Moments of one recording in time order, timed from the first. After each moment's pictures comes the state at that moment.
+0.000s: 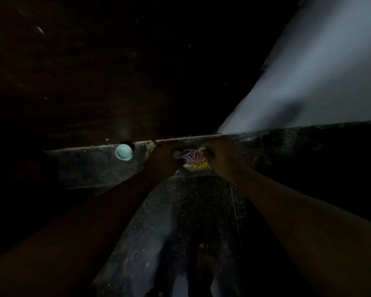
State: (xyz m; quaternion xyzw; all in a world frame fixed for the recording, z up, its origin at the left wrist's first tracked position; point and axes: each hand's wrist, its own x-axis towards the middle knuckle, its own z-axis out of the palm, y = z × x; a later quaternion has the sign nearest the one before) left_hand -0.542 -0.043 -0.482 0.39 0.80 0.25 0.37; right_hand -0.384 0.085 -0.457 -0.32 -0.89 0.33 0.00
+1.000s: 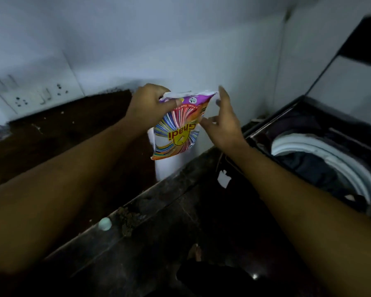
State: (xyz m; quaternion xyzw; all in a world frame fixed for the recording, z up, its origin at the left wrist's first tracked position) left_hand -0.354 -0.097 0.121 0.72 0.58 0.36 0.16; right_hand -0.136 -0.093 0.063 -0.53 -0.67 0.29 0.43
